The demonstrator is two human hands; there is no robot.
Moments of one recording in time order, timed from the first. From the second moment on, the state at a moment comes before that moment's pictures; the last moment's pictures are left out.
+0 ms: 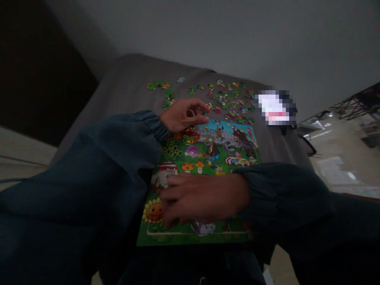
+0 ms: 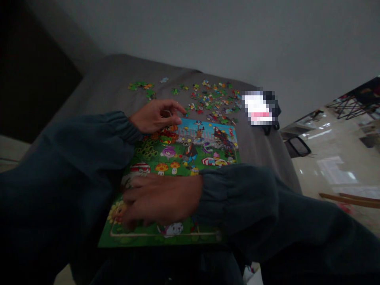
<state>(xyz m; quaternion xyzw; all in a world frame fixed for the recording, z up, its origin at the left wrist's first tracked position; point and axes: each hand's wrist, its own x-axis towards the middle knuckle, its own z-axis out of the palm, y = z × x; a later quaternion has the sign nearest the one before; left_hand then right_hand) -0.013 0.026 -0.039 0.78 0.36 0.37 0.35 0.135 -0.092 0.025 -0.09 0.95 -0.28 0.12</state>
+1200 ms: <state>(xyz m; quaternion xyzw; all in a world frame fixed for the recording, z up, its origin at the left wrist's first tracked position) -0.012 0.023 -0.036 0.77 0.36 0.35 0.39 0.167 -0.093 0.018 0.03 0.96 -0.28 0.06</state>
